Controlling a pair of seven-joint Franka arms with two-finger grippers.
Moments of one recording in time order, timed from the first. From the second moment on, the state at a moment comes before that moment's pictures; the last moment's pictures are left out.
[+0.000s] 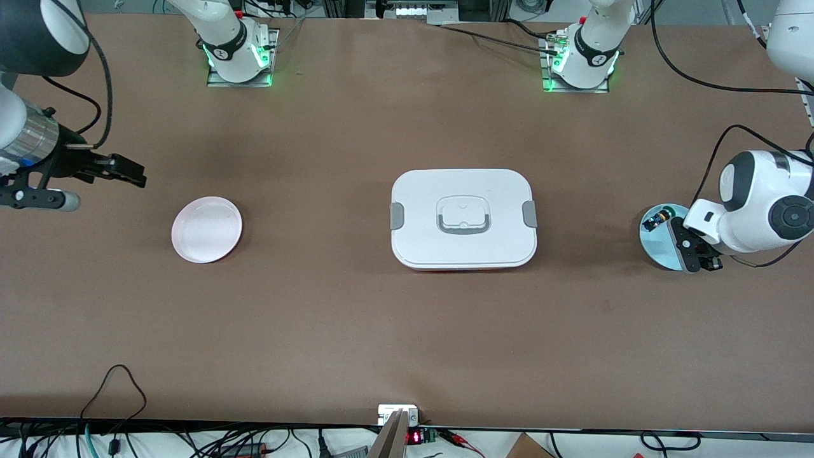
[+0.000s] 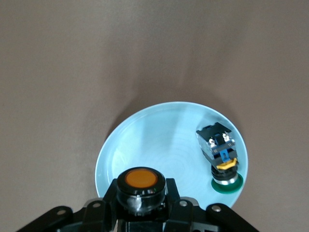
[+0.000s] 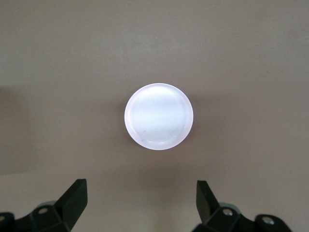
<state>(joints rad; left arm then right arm) 0.57 0.52 -0.39 -1.87 0.45 2.20 1.27 0.10 0.10 -0.04 -1.62 -0.02 1.64 0.12</state>
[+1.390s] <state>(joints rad) 0.64 0.62 -0.40 -1.89 0.52 2.28 1.32 0.12 -0.06 -0.07 -1.84 -0.02 1.77 0.03</state>
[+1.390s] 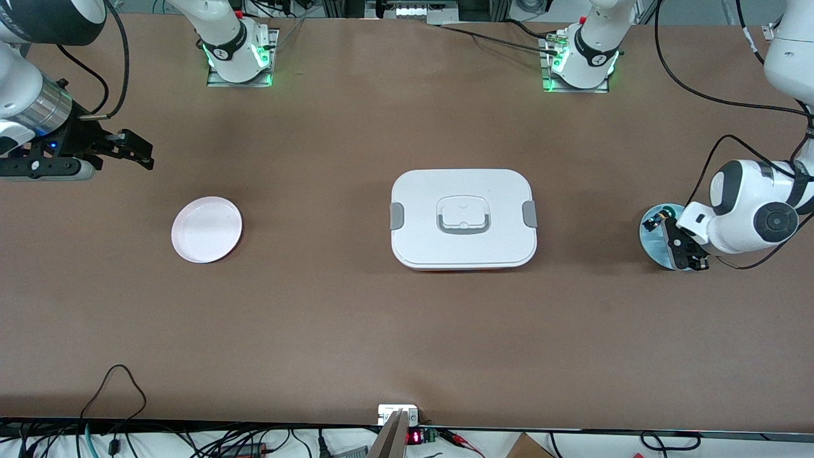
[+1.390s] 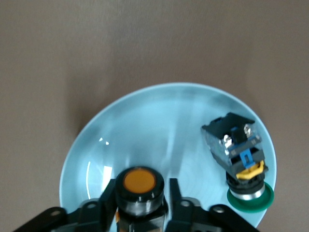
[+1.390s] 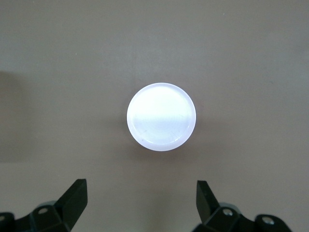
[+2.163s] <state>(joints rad) 0.67 0.47 -0.58 -1.78 0.51 1.96 1.33 0.12 -0.06 -0.07 -1.79 -0.02 1.73 0.03</state>
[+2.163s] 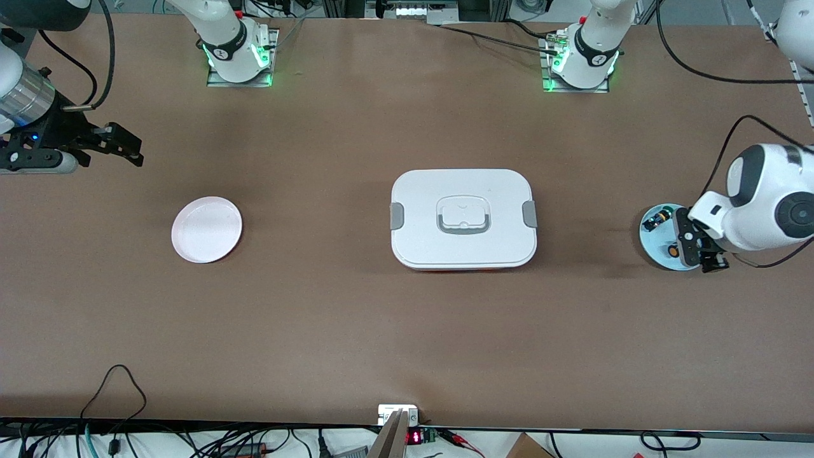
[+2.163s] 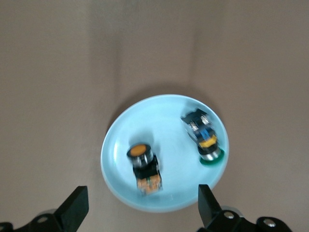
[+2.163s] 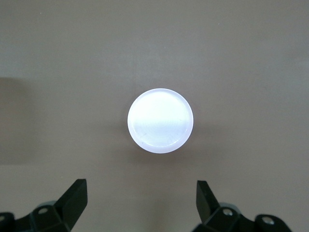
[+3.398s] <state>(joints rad) 0.36 0.28 -0.49 -1.41 0.17 1.45 0.41 0.12 -0.06 -0.07 -1.77 -0.02 1.70 -0.01</state>
